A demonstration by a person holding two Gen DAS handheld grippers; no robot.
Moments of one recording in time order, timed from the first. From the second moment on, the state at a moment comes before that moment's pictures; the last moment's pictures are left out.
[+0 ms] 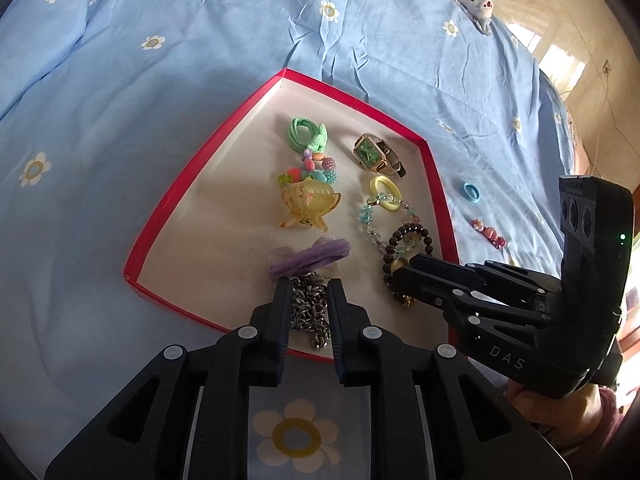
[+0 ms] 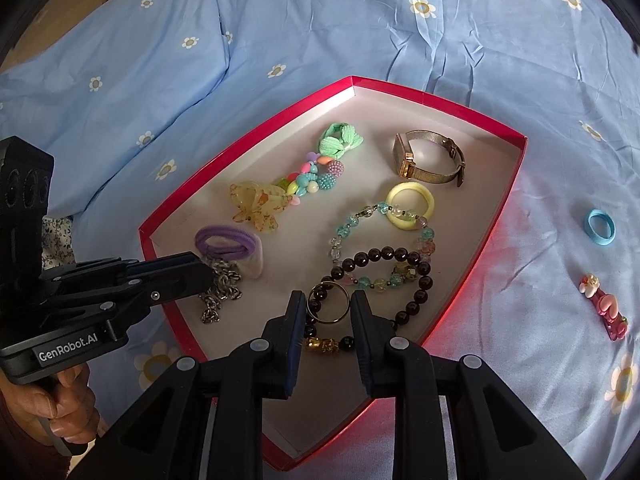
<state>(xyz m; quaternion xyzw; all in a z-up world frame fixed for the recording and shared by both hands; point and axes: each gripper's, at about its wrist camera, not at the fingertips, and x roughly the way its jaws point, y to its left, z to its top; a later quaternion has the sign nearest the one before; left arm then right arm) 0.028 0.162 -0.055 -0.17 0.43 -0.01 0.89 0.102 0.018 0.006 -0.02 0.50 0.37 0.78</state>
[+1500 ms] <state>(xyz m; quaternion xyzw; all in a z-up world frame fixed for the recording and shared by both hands) -0.056 0.137 -0.036 -0.17 0.38 0.05 0.91 0.035 -0.082 0.048 0.10 0.38 0.36 0.84</state>
